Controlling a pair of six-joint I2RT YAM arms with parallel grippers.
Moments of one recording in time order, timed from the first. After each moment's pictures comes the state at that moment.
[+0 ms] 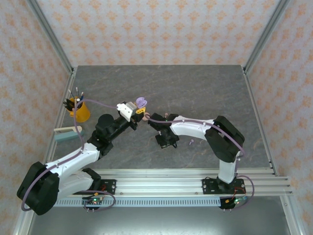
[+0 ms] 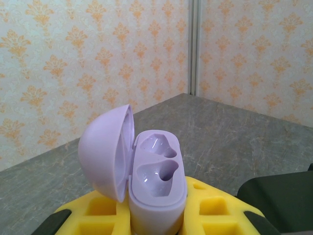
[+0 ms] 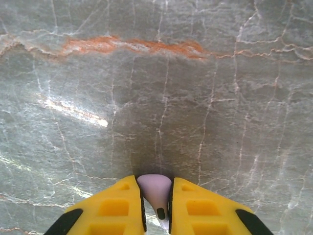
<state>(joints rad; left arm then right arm) -0.50 1.07 0.45 0.62 0.18 0.06 0.90 1.85 1.19 -0.81 0.02 0.47</state>
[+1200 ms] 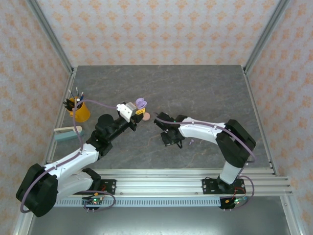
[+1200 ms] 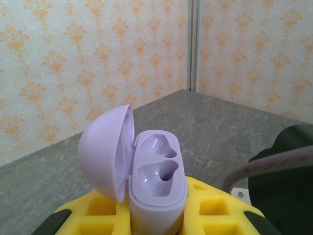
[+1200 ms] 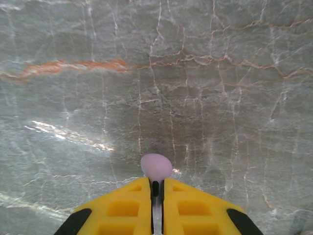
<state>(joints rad) -0.50 1.04 0.45 0.57 0.18 0.06 0.87 1.73 1.07 -0.73 0.10 0.51</state>
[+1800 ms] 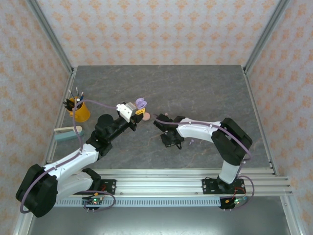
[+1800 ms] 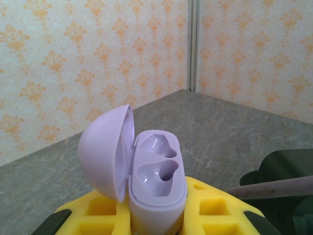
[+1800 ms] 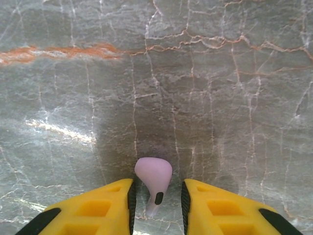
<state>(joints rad) -0.50 1.04 0.45 0.57 0.18 0.06 0.87 1.76 1.07 -0.72 0.09 0.54</state>
